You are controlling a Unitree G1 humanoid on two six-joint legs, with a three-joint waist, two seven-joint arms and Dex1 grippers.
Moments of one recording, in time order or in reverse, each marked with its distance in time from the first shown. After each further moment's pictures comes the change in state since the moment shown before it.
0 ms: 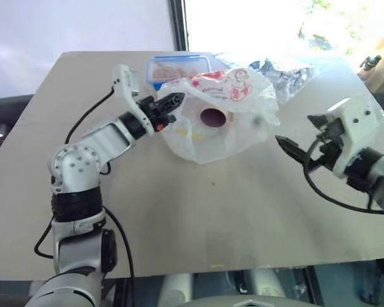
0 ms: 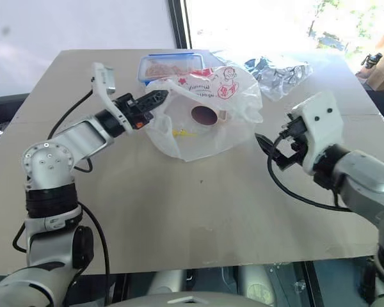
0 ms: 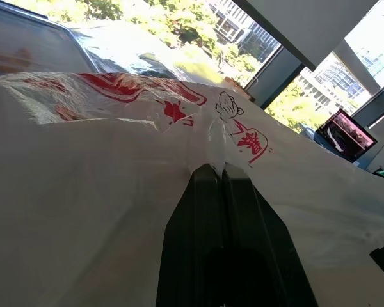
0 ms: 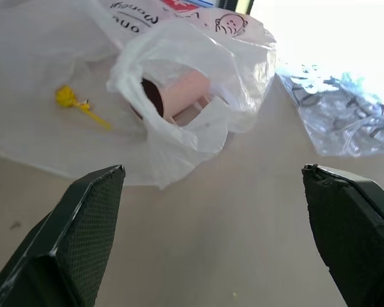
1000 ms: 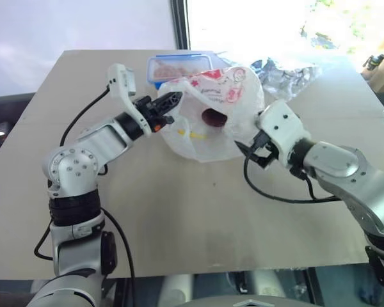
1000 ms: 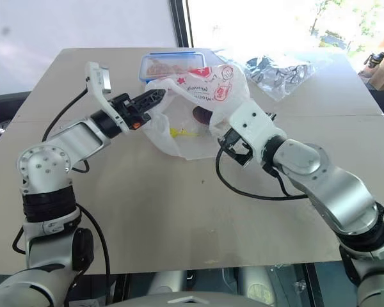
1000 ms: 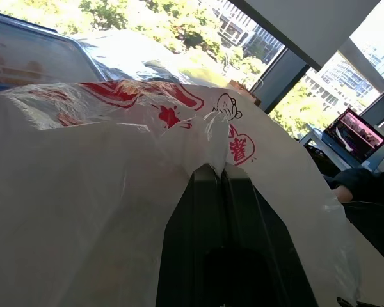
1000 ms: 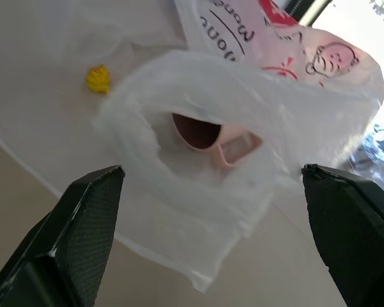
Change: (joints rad) left arm 0.031 0.010 0.037 -0.054 0.021 0.008 0.008; right arm -0.175 -0.032 0.512 0.047 -0.472 -0.163 0.195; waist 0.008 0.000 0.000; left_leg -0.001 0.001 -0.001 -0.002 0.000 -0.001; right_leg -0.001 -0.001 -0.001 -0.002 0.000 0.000
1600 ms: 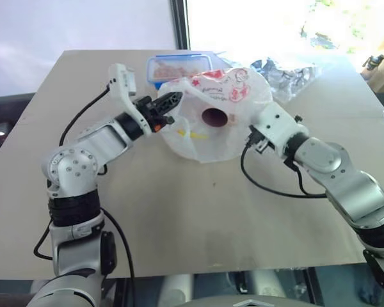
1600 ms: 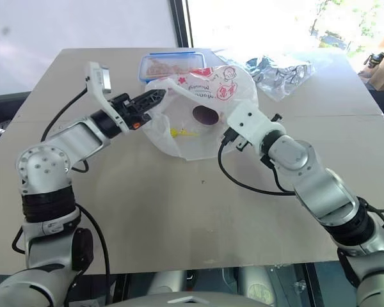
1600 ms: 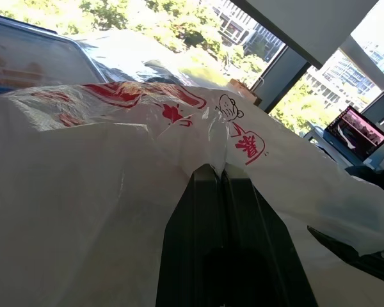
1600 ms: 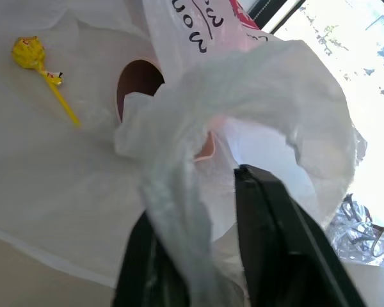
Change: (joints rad) left arm 0.002 0.014 0.002 -0.012 0.001 0.008 0.000; right arm 0.000 0.018 0.097 0.174 -0.313 -0.204 0.036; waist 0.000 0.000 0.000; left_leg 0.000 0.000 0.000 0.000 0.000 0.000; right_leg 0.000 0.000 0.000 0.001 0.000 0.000
